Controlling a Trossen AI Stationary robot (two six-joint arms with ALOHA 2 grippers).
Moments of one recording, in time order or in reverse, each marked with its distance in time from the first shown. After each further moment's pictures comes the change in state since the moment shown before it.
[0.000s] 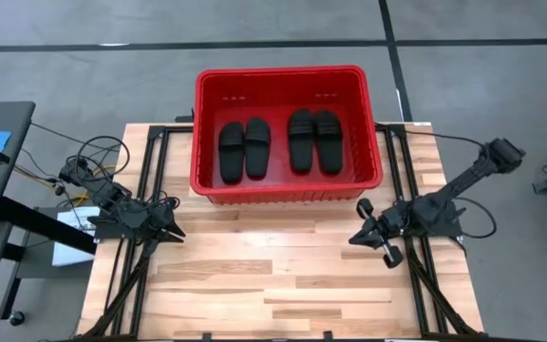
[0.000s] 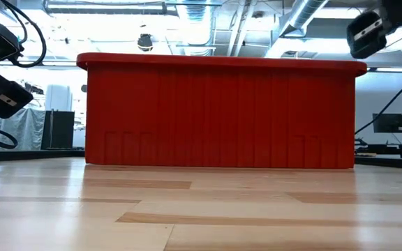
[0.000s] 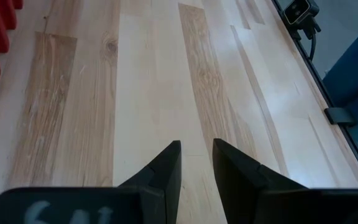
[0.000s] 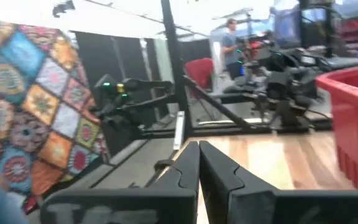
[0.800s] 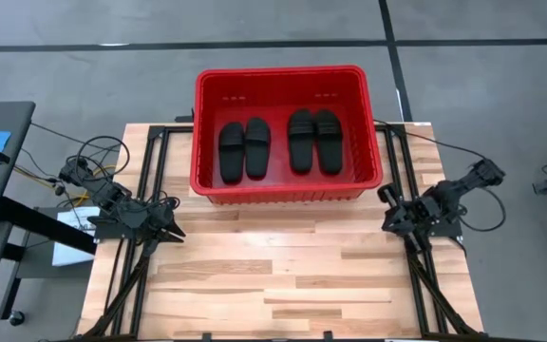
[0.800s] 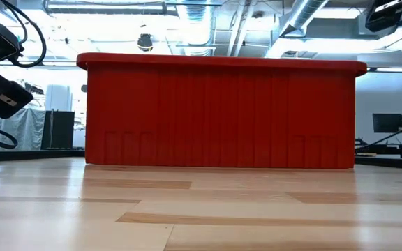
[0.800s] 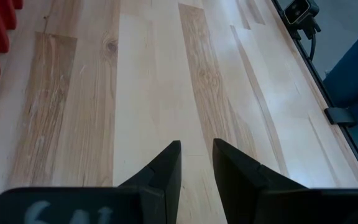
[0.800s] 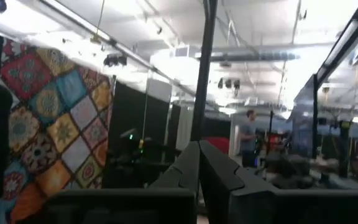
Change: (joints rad) left arm 0.000 0.000 0.000 0.000 0.000 0.000; right arm -0.085 -0.632 -0.099 -0.216 -0.255 -0.296
